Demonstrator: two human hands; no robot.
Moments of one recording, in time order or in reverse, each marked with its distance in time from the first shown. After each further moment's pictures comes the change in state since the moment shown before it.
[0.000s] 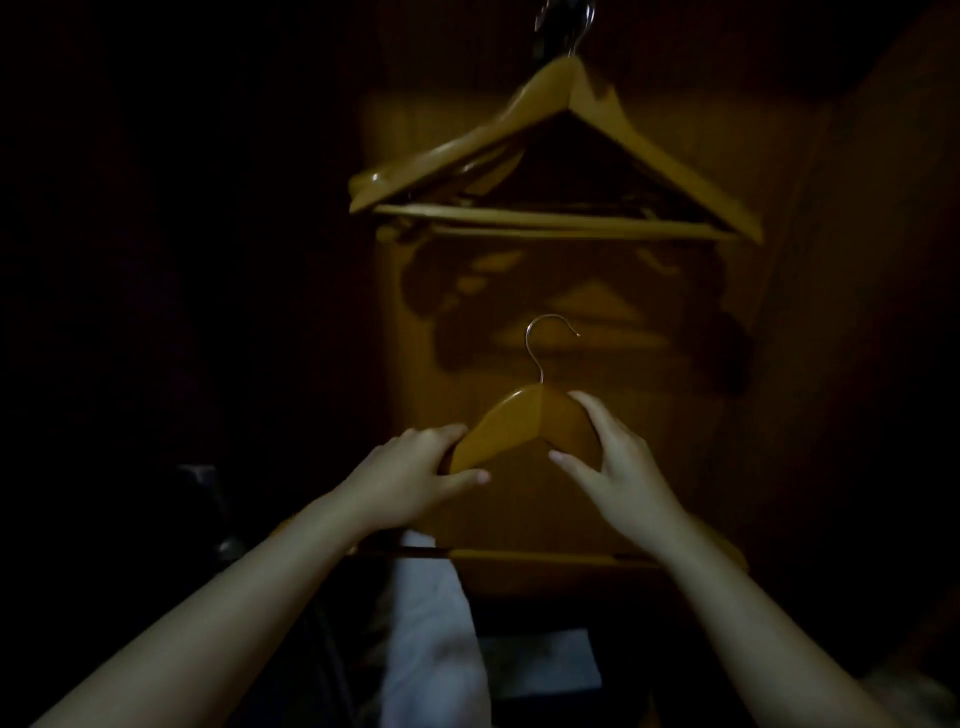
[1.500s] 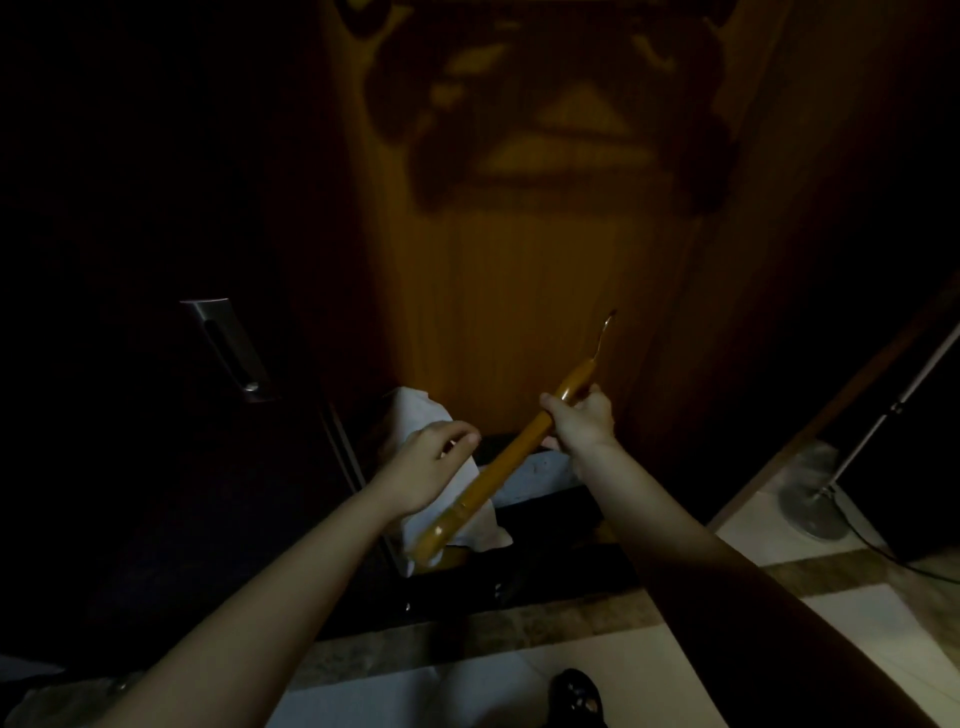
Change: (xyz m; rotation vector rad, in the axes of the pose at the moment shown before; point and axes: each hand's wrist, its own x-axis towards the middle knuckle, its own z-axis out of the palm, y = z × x) left_hand -0.089 -0.096 0.119 -0.312 -0.093 -0.009; right_hand -0.077 0.027 0.149 0.656 0.367 0.886
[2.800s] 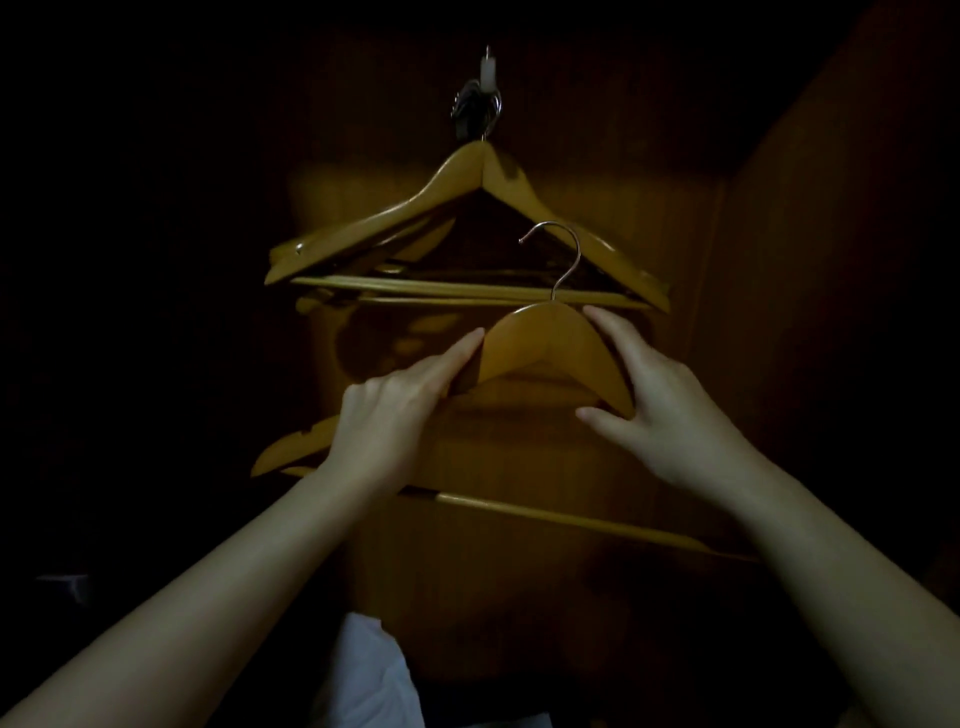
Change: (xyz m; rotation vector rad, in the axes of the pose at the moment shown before) left_hand 0.145 0.220 -0.111 0.787 0.760 0.521; right_hand 0.018 -0.291 -0.133 -0.851 -0.199 -1.181
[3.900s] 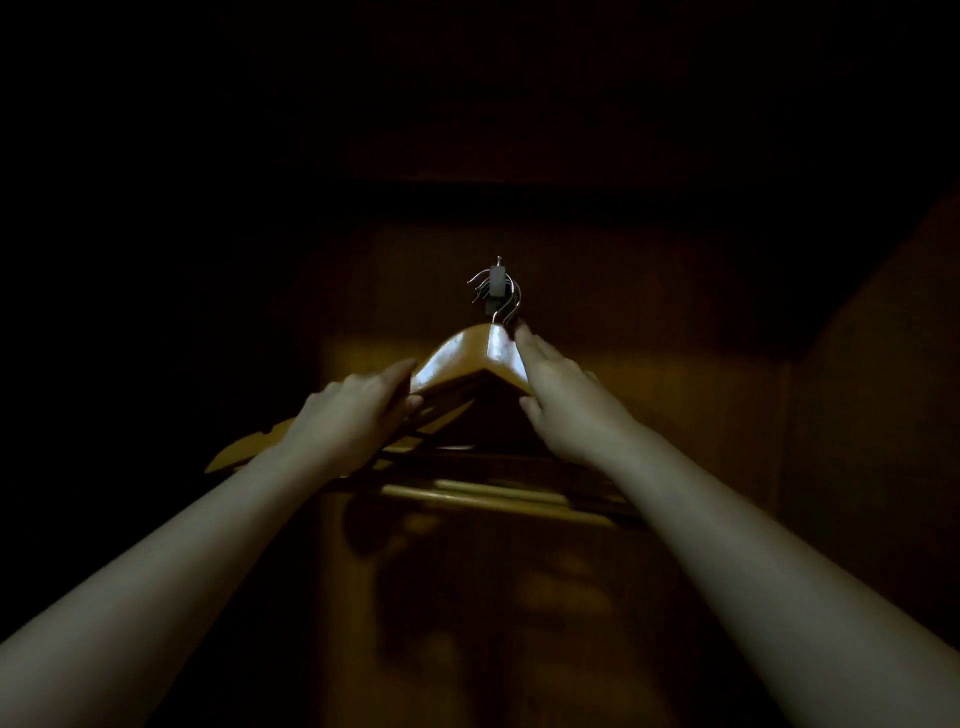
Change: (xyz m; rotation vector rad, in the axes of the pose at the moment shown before) left_hand 0.166 -0.096 -0.021 0.223 -0.114 -0.361; right_hand 0.222 -0.008 -0.018 -0.252 0.035 -0.186
